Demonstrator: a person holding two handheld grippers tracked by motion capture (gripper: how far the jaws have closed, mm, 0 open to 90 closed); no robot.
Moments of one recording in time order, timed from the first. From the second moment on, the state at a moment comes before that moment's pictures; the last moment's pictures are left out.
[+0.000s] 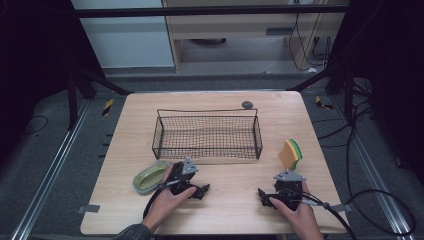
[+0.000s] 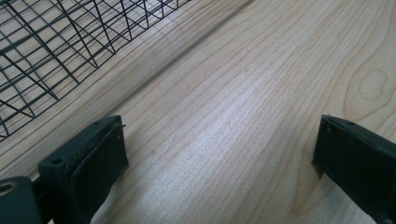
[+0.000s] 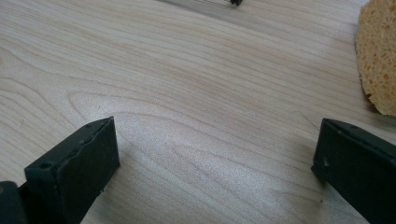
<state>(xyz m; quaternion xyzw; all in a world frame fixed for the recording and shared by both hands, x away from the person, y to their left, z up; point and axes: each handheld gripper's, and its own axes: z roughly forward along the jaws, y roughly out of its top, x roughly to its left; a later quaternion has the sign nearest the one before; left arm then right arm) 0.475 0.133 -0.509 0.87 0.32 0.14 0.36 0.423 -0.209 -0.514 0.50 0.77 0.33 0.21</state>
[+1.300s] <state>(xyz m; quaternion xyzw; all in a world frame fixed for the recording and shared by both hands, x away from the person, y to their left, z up) 0.489 0.247 -0.397 0.92 0.31 0.14 0.19 0.423 -0.211 -0.514 0.49 0.78 0.33 0.21</state>
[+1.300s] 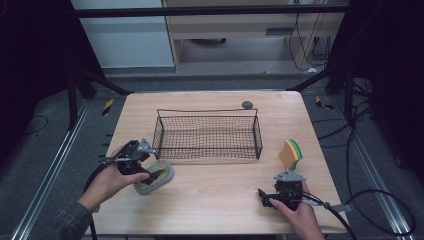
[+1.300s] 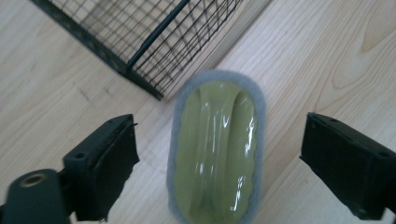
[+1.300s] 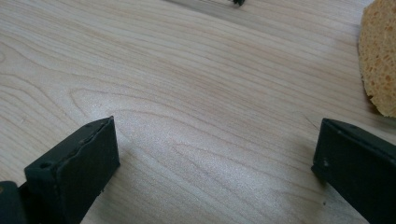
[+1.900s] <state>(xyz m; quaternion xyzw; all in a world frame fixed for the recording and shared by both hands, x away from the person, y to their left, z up) 0.517 0.244 -0.405 0.94 0.31 0.08 0.12 0.423 -0.211 -0.514 0.49 0.78 0.33 0.21</state>
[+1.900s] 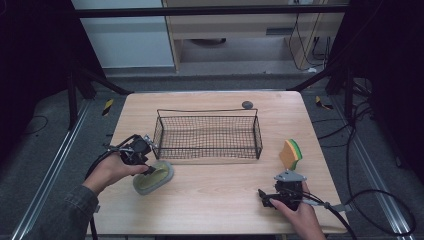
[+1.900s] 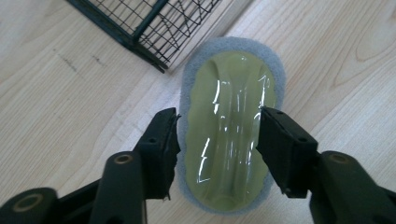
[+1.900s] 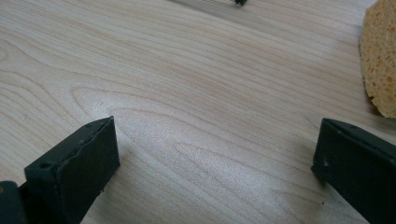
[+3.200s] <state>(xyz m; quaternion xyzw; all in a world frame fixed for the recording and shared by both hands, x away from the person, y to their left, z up) 0.507 0.246 -0.407 0.96 0.25 0.06 0.11 0.423 -0.213 -0.514 0.48 0.78 0.33 0.21</state>
